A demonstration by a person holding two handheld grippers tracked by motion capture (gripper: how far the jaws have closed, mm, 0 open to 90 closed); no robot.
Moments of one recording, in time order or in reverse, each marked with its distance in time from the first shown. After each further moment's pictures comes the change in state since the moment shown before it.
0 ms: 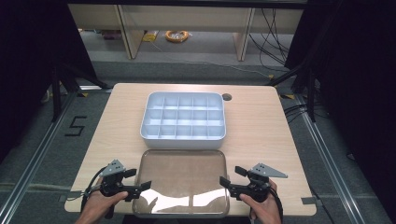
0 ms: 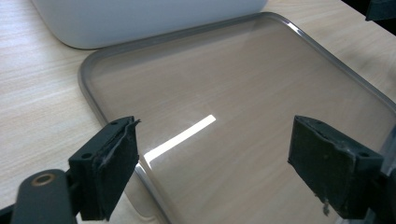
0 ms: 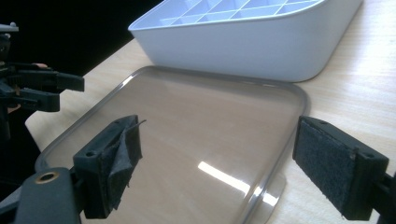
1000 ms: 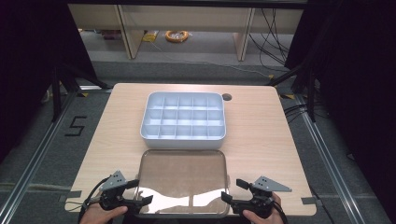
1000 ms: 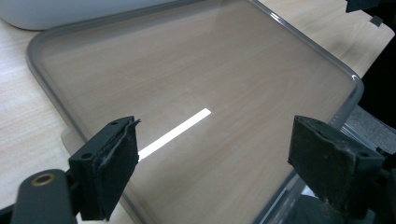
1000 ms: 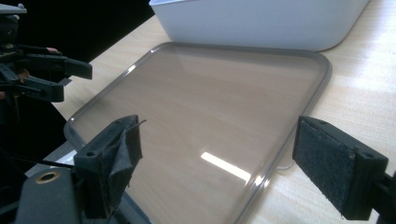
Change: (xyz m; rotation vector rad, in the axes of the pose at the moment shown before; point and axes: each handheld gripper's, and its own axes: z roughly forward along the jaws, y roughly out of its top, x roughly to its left) left arm -0.026 -0.018 -0.011 0.021 -0.057 0.048; right arm 0.019 -0.023 -0.024 0.045 0.018 -0.001
